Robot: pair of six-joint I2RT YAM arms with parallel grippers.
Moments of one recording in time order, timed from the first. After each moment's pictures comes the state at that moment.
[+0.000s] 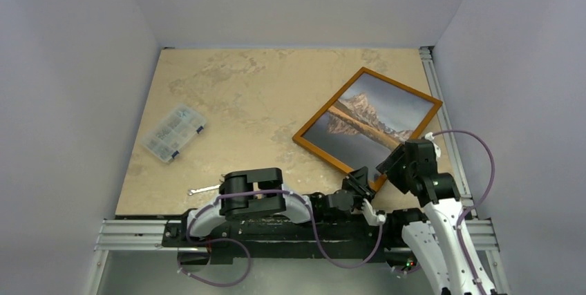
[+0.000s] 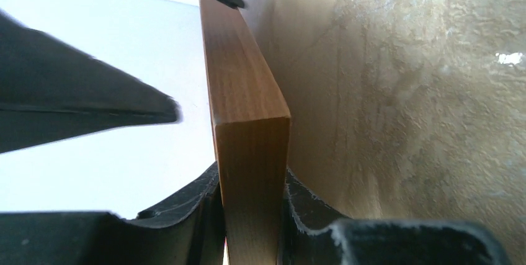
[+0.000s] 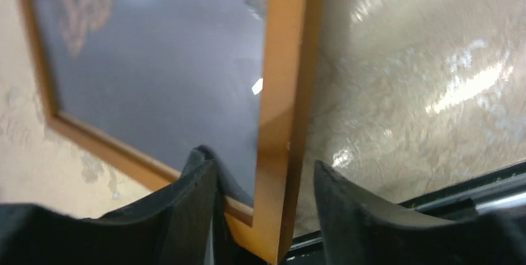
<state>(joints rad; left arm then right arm) -1.44 2.21 1.08 0.96 -0.49 1.21 0.11 0.60 0.58 -0.95 0.09 0.86</state>
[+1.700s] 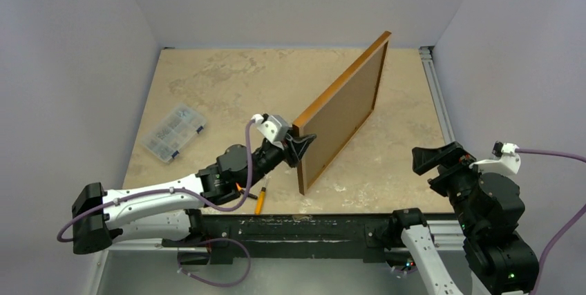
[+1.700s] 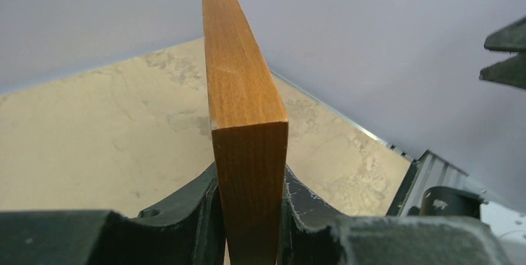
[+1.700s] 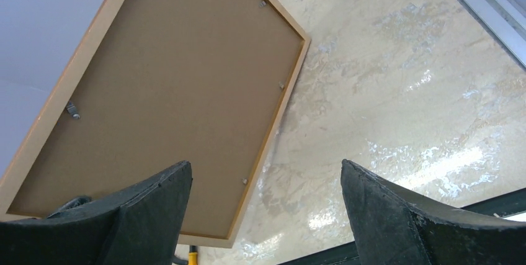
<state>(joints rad) -1.22 1.04 0.72 0.47 -0.36 -0.11 0.11 0.42 1.32 -1.24 0.19 0.69</state>
